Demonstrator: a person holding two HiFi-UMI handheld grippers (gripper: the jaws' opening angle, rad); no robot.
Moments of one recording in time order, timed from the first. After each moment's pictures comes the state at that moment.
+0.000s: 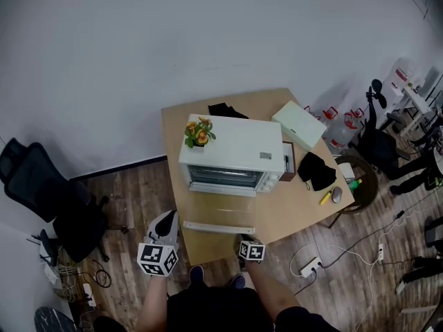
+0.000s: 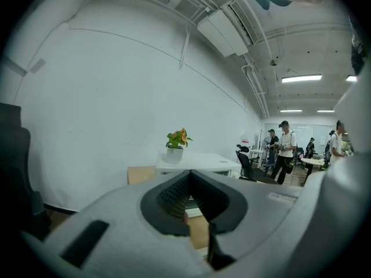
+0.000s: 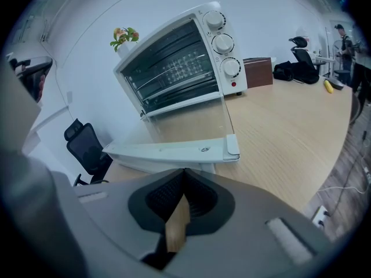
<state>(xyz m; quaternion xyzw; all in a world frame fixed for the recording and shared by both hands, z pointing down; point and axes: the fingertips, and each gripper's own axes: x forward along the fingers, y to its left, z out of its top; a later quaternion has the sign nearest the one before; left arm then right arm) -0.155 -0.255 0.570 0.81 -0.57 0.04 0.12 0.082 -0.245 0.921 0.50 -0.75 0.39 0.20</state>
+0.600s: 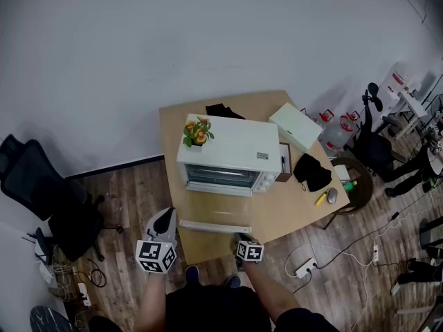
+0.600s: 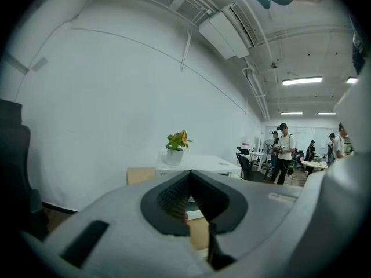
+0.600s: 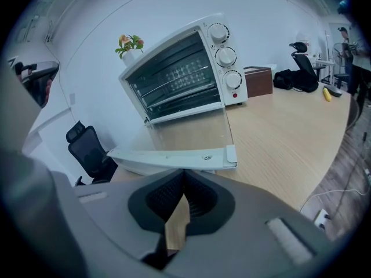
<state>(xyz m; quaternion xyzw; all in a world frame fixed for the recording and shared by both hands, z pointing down) -0.156 -0.258 0.568 0.81 -0.57 0.03 0.12 0.083 -0.246 0.898 0.50 -0.76 0.38 0.18</state>
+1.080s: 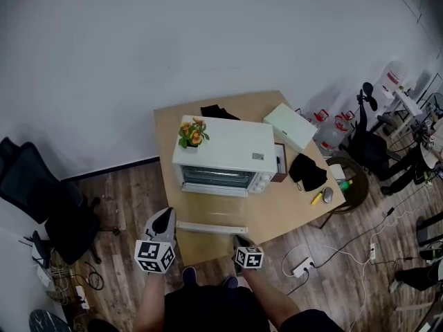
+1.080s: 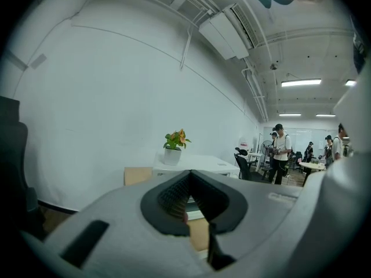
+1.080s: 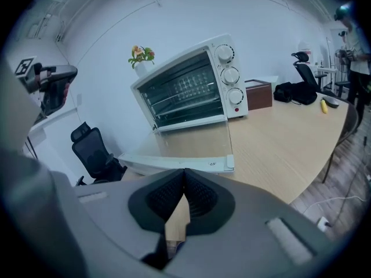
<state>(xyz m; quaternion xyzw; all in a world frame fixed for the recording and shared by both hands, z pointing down) -0.150 -0.262 0.569 0.82 -0.56 0.03 0.12 0.084 -0.230 0.863 0.50 -0.77 0.34 0.16</state>
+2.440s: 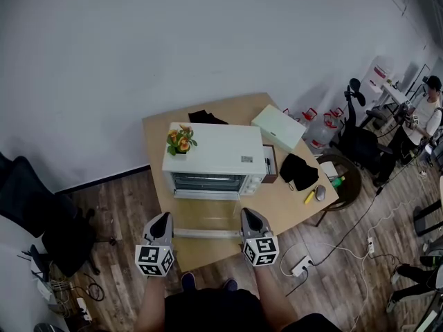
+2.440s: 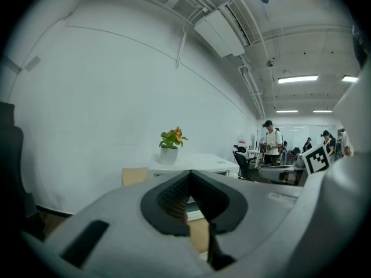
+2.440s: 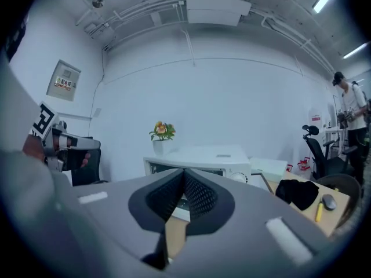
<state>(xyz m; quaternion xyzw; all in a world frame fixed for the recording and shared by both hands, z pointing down) -0.137 -0.273 0.575 0.82 -0.56 0.04 0.11 0.106 -0.297 0.612 0.54 -0.83 0.09 0.04</state>
